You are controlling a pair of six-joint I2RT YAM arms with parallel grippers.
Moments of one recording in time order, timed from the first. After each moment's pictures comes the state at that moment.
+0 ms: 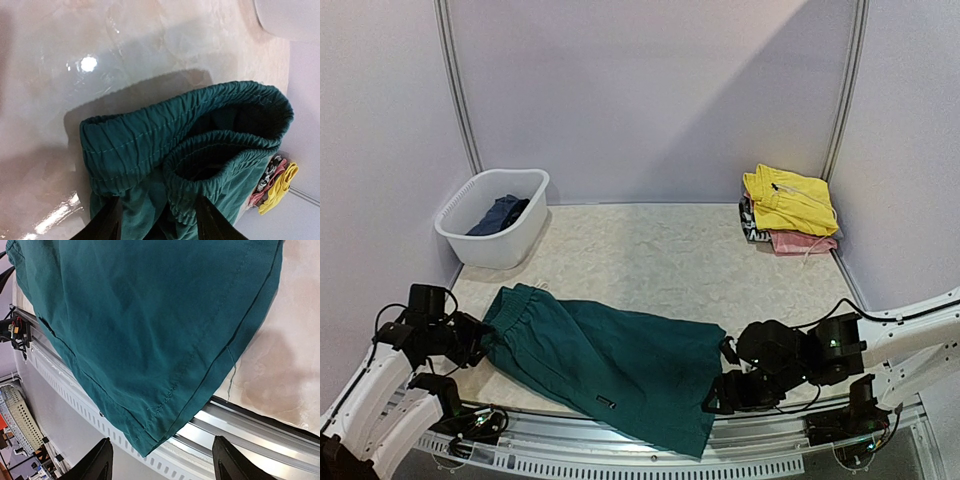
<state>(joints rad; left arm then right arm) -0.01 0.55 0.28 -0.68 0.22 -1.24 1.33 1.19 0.61 -0.43 -0.12 1.20</state>
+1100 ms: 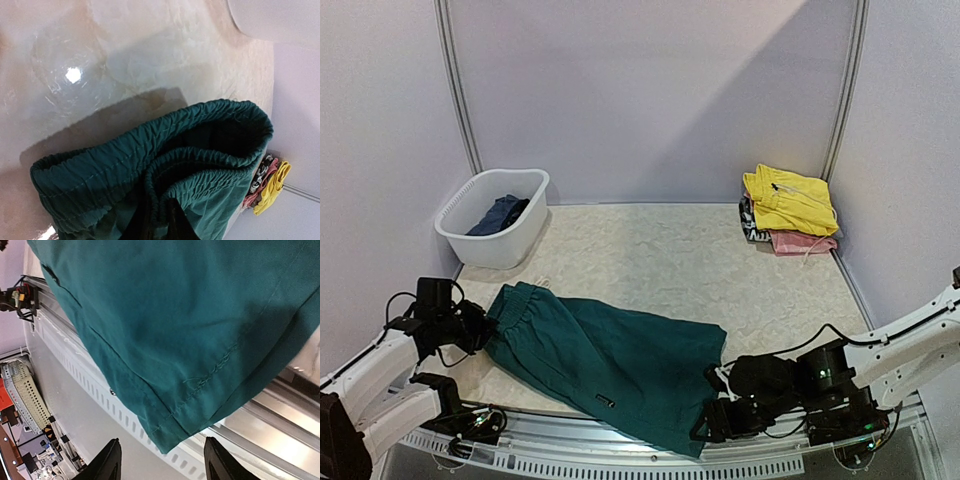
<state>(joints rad) -0.02 0.74 0.25 -0.35 0.22 -1.24 1.49 1.27 0.53 -0.17 -0.14 1.32</state>
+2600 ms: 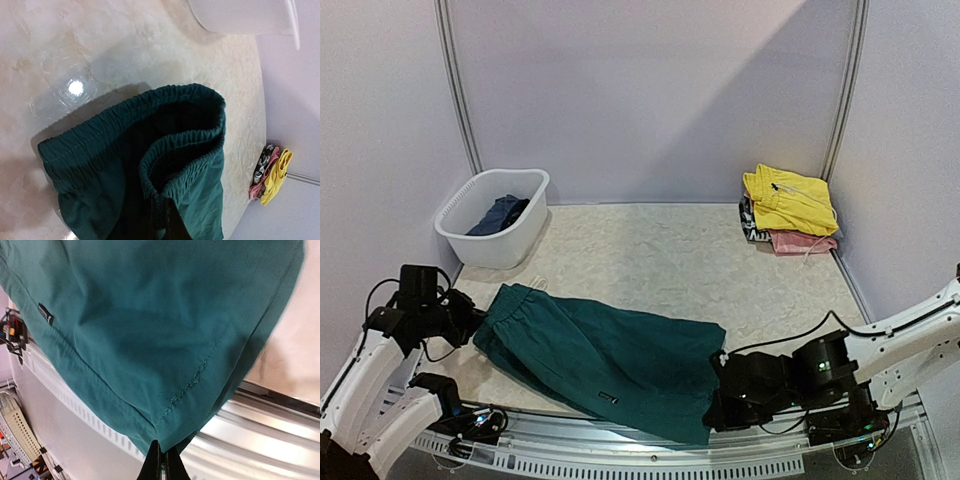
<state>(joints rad) -0.03 0.59 0.40 -0.63 0.19 -1.14 1.51 1.31 0.65 -0.35 0.03 1.37</state>
